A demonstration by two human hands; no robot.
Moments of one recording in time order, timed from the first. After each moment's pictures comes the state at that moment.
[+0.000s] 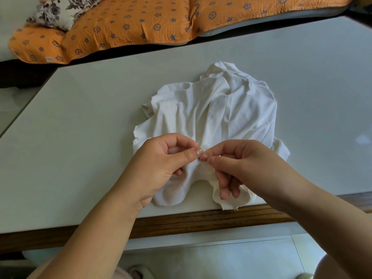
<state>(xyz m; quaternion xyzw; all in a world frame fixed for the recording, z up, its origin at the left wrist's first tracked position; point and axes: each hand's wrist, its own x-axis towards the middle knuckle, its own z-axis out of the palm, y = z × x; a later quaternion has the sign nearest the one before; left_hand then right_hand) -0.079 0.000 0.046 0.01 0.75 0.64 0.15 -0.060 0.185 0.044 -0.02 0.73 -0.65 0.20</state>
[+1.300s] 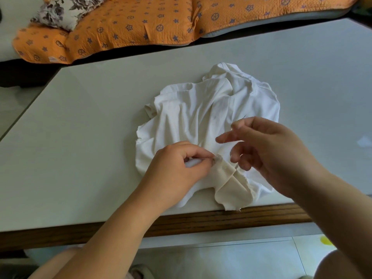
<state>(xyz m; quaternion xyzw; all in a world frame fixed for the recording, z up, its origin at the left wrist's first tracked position) -0.071 0.011 0.037 0.09 0.87 0.47 0.06 -0.074 0.192 0.051 0.08 0.65 -0.75 0.07</state>
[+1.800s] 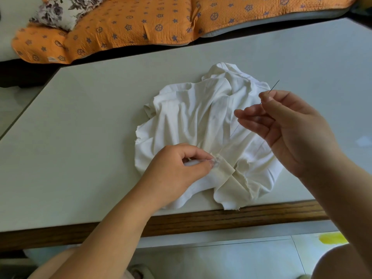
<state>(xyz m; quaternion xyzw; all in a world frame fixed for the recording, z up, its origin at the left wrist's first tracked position) -0.071 0.011 0.043 0.05 0.85 0.51 0.13 -0.094 0.216 0.054 0.06 0.52 -0.85 -0.05</state>
